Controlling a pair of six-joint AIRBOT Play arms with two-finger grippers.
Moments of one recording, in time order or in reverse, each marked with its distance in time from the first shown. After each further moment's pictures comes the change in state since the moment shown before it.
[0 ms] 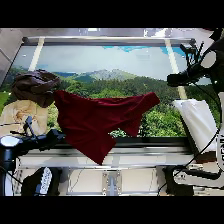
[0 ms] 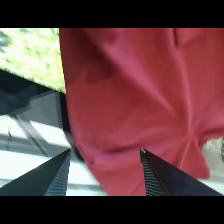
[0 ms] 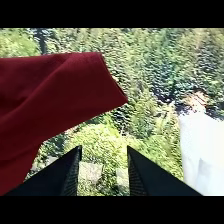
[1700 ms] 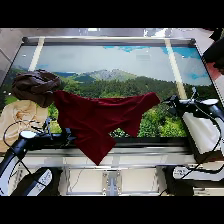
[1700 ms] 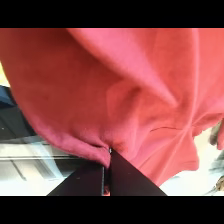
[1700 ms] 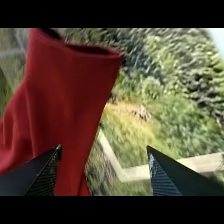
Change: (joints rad) left arm -0.243 -0.318 -0.039 -0.216 0.200 0.061; right arm -0.387 -0.051 -0.716 0.831 -0.431 -0.151
